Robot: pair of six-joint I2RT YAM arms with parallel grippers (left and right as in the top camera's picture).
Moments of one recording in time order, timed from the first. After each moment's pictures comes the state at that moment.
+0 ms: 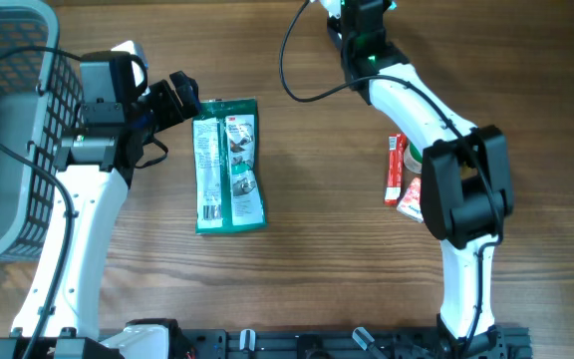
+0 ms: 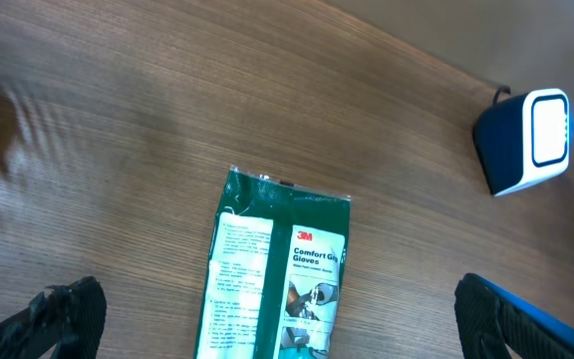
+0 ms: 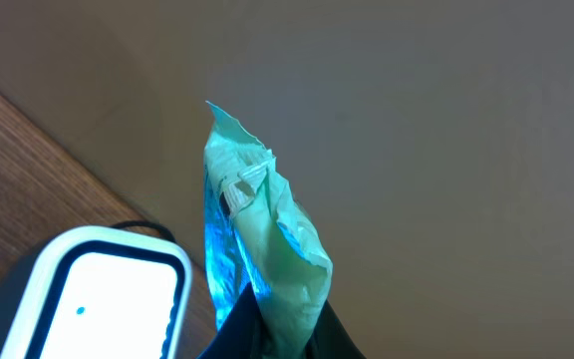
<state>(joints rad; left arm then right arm) -0.01 1.40 1.21 -0.60 0.09 -0.40 0.35 2.25 1.77 0.18 0.43 -0.87</state>
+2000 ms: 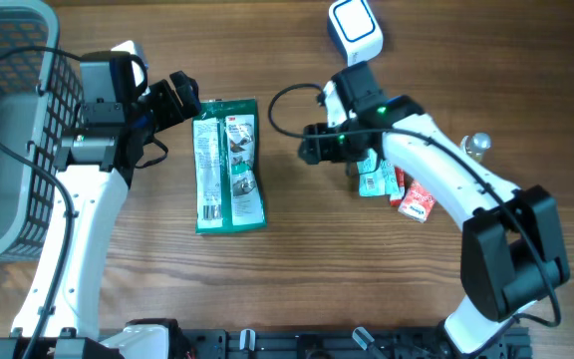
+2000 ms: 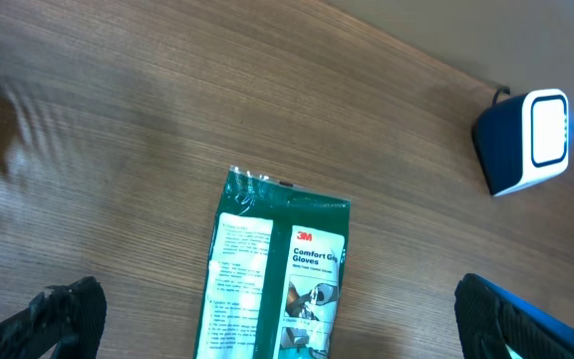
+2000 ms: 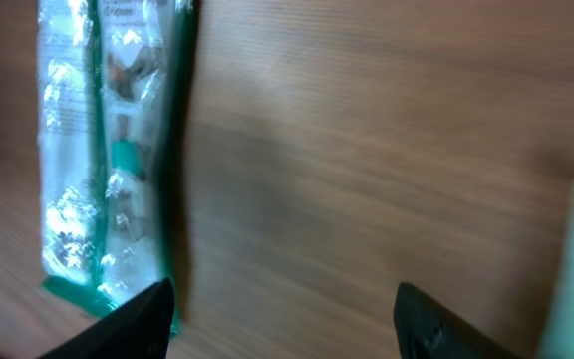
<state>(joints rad) -0.01 1.40 1.21 -0.60 0.09 -0.40 0.46 1.84 1.30 -0.65 -0.35 0.35</state>
